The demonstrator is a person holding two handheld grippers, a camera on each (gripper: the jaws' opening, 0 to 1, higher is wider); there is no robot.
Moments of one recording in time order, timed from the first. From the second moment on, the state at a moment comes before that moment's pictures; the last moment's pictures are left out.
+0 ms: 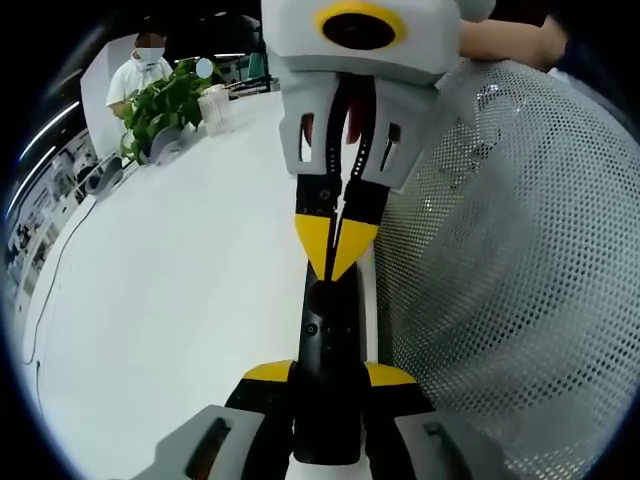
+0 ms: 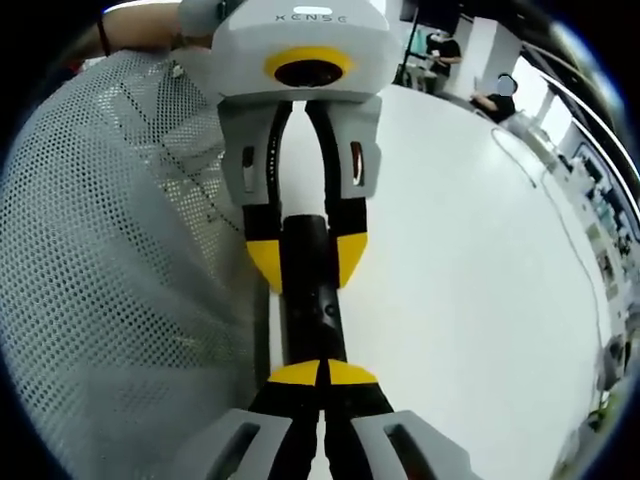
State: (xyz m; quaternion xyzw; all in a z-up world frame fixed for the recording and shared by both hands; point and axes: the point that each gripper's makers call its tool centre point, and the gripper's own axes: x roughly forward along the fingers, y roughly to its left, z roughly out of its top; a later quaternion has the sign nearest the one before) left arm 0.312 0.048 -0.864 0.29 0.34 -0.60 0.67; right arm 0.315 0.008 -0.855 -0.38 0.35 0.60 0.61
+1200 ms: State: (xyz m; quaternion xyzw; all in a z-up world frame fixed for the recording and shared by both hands) left arm 0.312 0.048 -0.864 0.29 0.33 -0.60 0.67; right arm 0.319 0.009 -0.855 -0.36 0.37 0.59 0.62
